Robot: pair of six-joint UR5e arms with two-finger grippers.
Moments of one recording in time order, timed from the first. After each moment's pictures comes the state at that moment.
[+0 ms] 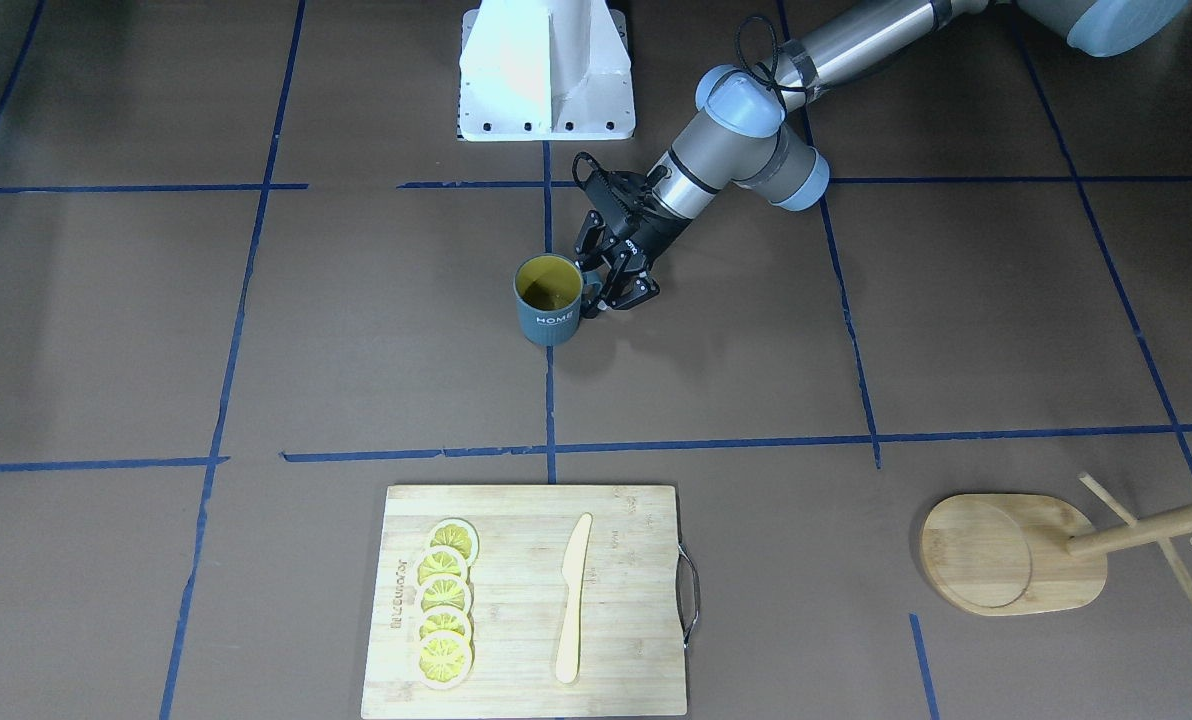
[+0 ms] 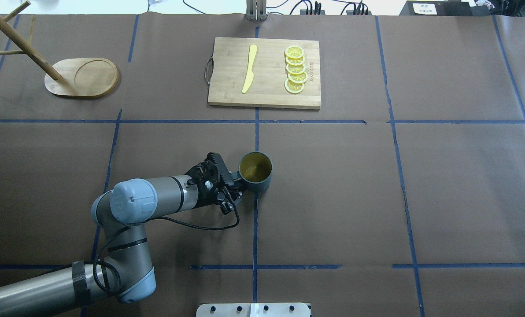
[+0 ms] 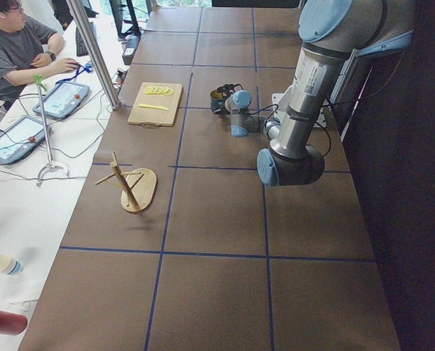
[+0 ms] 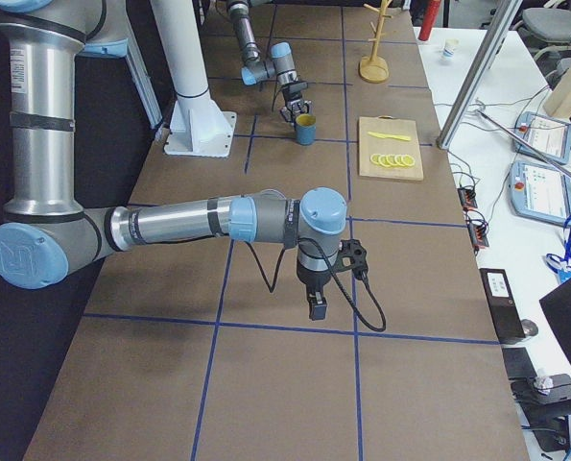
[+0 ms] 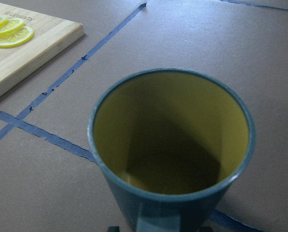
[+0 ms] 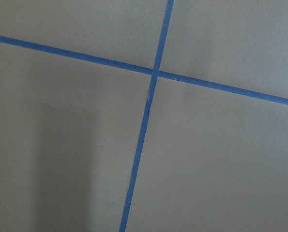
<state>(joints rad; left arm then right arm) -0.37 -2.07 -1.44 -2.67 -1.59 -0.29 1.57 -1.65 1.82 -1.76 2.25 -0.21</state>
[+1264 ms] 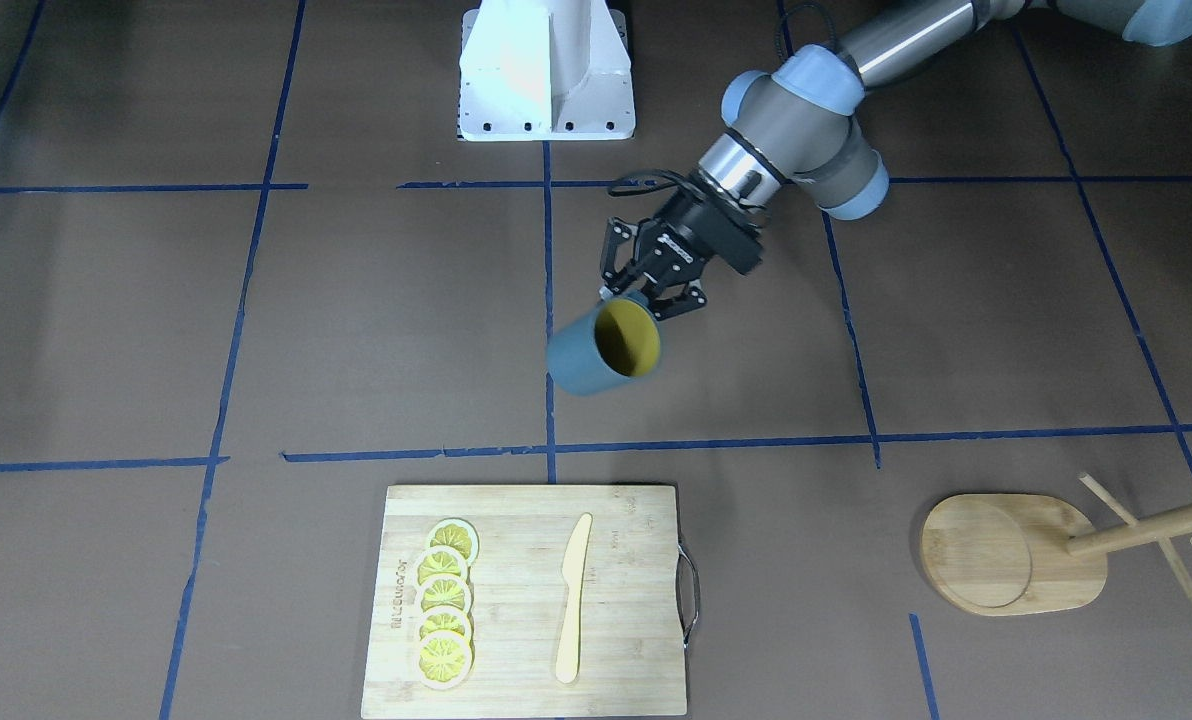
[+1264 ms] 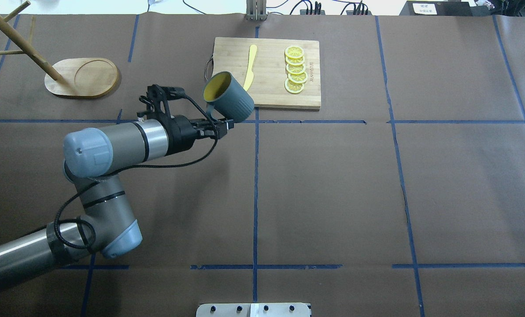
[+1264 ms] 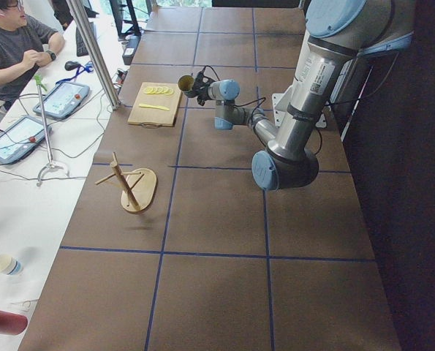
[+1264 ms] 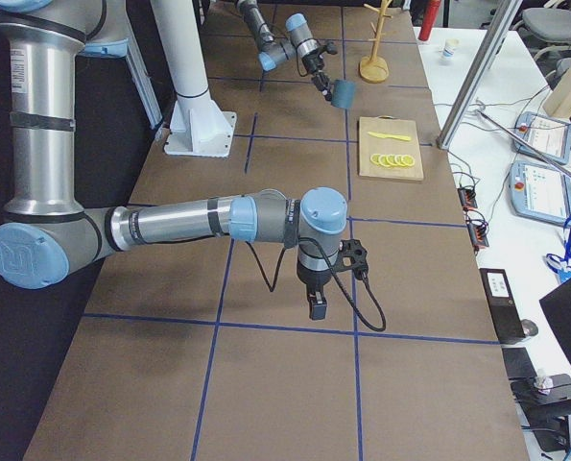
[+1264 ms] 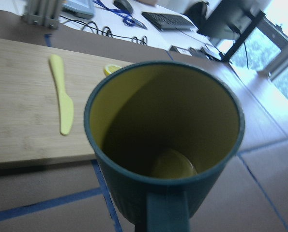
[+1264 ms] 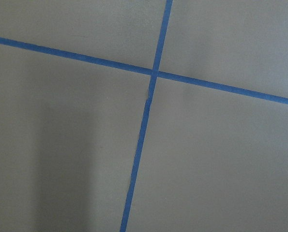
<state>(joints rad) -0.58 -2.06 -1.55 -2.75 -1.59 -1.26 1.57 -1.64 1.82 -1.76 2.25 -0.20</state>
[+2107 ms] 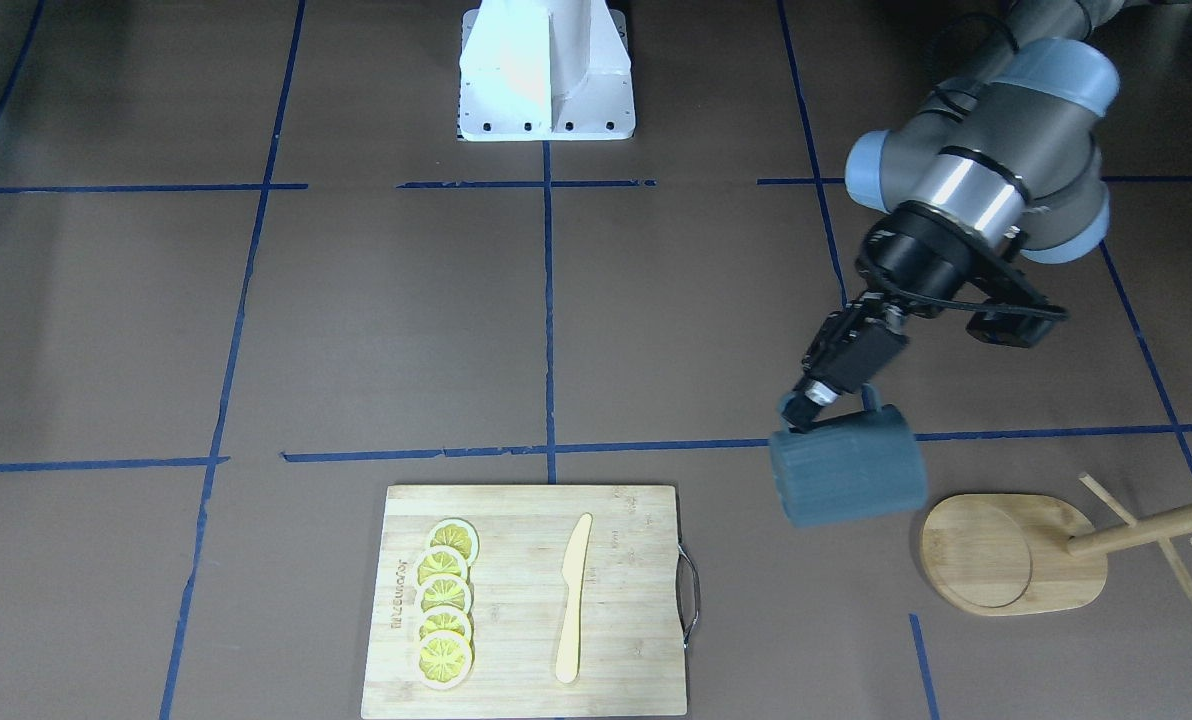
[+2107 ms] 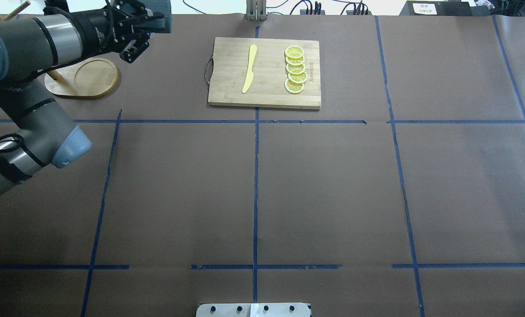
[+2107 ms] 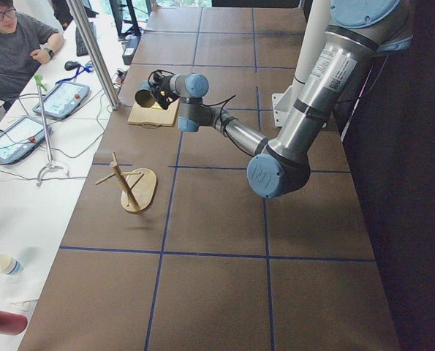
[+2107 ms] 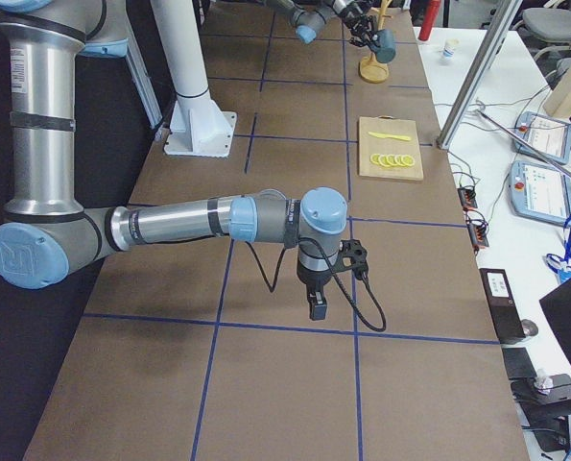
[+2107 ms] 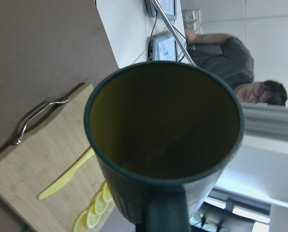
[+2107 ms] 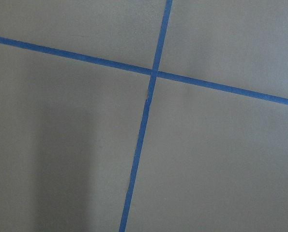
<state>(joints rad) -0.93 -2.06 -1.50 -2.89 -1.74 -2.49 1.57 -1.64 1.82 -1.76 2.25 -0.20</state>
